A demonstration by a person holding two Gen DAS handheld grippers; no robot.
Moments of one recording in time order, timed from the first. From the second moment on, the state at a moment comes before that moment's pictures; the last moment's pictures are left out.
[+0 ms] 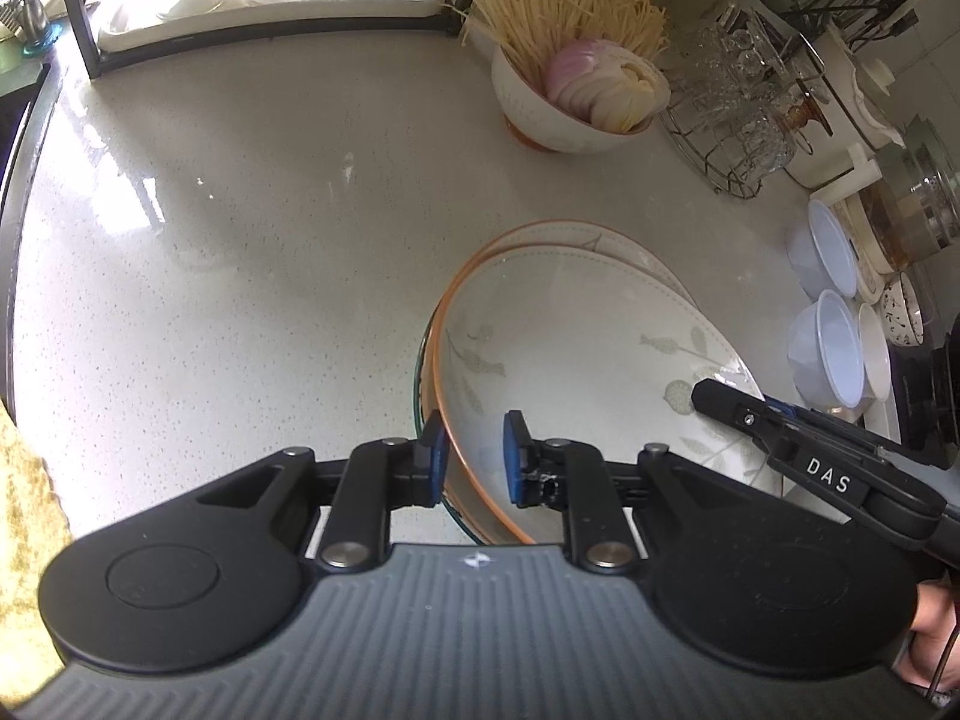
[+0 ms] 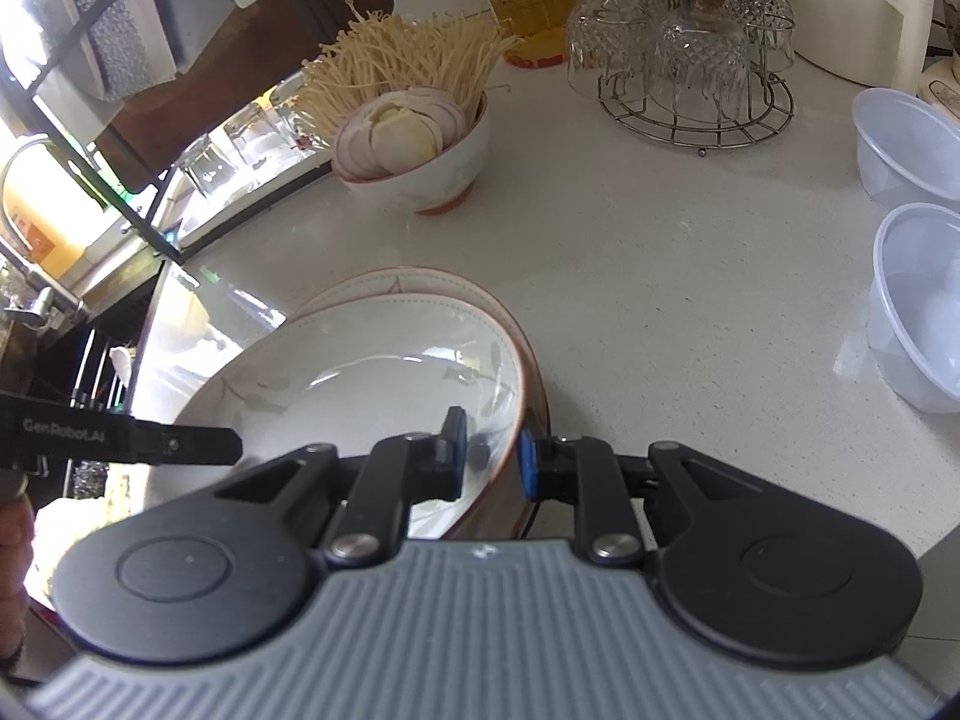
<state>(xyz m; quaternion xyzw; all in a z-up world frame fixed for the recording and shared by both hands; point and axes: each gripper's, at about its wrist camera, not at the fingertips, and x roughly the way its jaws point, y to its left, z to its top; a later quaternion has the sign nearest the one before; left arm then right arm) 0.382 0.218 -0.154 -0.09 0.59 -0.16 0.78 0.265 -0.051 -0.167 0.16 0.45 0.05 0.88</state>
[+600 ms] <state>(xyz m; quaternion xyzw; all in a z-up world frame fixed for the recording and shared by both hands) 0.378 0.211 -0.108 -0.04 0.53 -0.21 0.82 0.251 -0.052 -0.128 0.13 0.40 -0.02 0.91</state>
